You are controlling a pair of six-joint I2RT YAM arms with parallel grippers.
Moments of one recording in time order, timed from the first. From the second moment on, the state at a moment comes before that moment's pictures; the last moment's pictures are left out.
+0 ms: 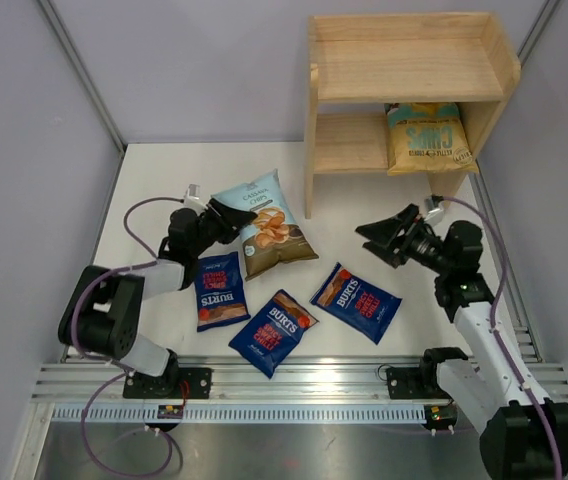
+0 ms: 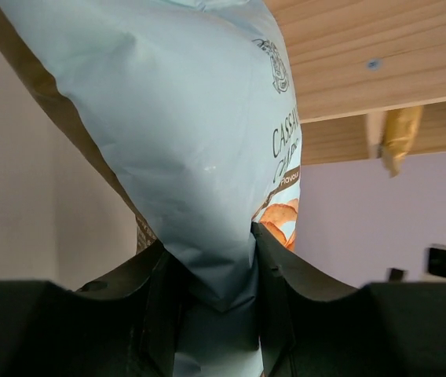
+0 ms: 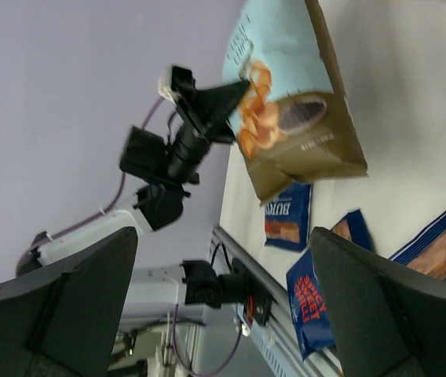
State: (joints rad) left arm -0.24 1.54 0.57 0.73 0.38 -1.09; right arm 0.02 0.83 0.56 0.13 -0.78 1.11
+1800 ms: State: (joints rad) left arm -0.49 0.55 0.52 0.05 0.06 -1.28; right arm 0.97 0.93 0.50 0.64 0.22 0.87
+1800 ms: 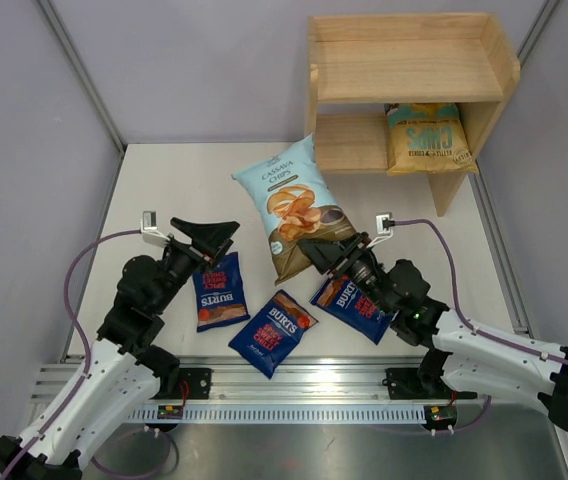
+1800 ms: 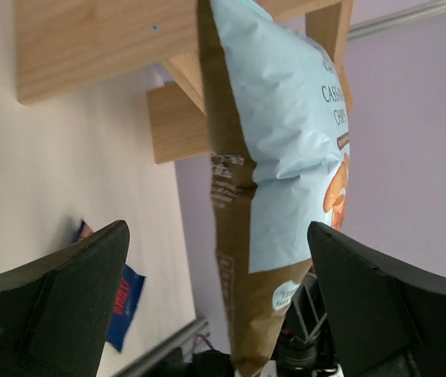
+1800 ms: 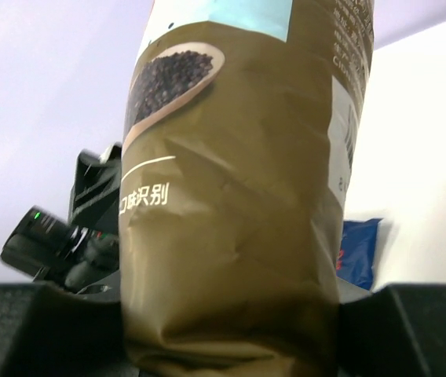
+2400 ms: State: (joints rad) left arm -0.49 0.51 0.72 -0.41 -0.03 -0.86; right arm 0.55 0.71 0.49 0.37 0.23 0.88
